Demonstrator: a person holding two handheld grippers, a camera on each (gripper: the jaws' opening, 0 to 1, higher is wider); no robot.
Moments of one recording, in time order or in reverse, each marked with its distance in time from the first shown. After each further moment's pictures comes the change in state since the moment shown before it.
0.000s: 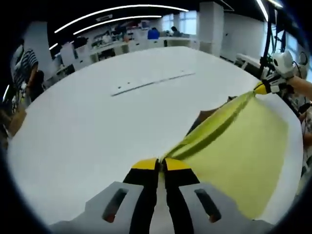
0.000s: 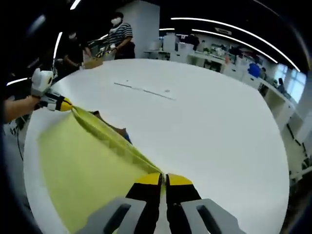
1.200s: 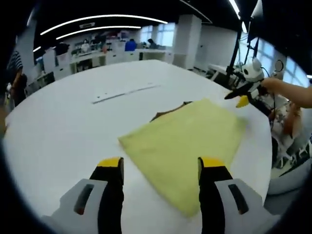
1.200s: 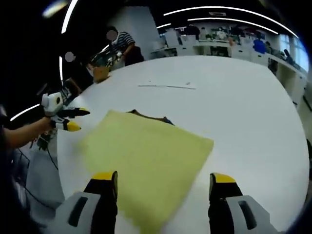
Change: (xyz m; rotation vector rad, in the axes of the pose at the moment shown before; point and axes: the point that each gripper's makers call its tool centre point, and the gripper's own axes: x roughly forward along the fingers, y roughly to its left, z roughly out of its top) left arm -0.089 -0.053 -0.020 0.032 -0.094 -0.283; right arm -0.073 0.071 -0.035 0.150 0.042 0.262
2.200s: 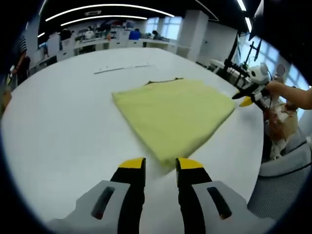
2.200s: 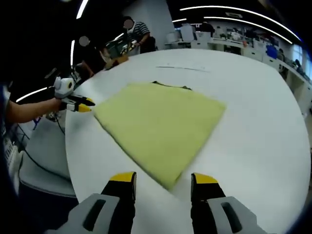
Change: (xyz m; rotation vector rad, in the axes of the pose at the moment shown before) left arm -0.030 -0.027 -0.079 -0.101 0.063 0.006; right arm -0.024 0.028 -0.085 -0.106 0.051 0.044
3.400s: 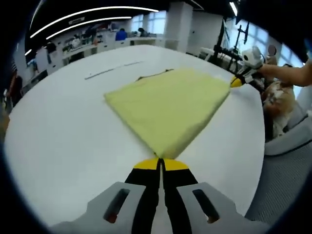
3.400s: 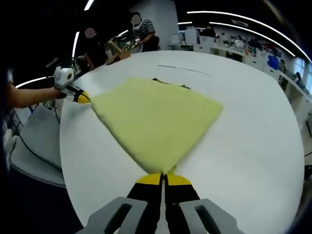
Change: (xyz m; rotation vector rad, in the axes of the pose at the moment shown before) left arm -0.001 -0.005 -0.009 0.212 0.060 -0.011; right arm -0.005 -0.011 -0.006 -0.088 -0.007 -0.061
